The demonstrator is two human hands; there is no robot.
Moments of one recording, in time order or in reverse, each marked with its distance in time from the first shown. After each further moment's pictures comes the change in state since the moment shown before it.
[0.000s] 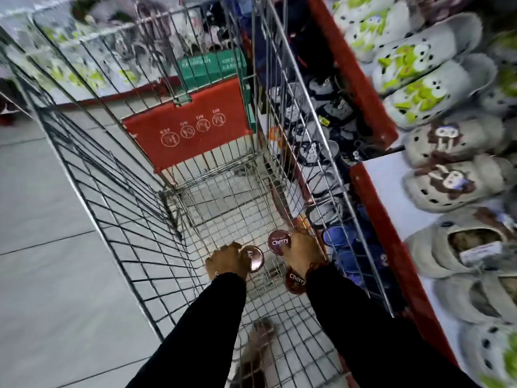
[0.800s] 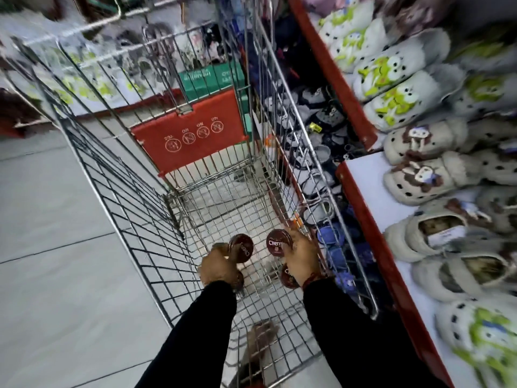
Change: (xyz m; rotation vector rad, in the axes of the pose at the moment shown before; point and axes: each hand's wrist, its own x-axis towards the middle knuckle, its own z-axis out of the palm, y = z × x) left_hand -0.051 -0.005 -0.028 -0.477 0.156 -0.161; right_hand -0.039 0.014 0.004 0.488 0.169 0.057
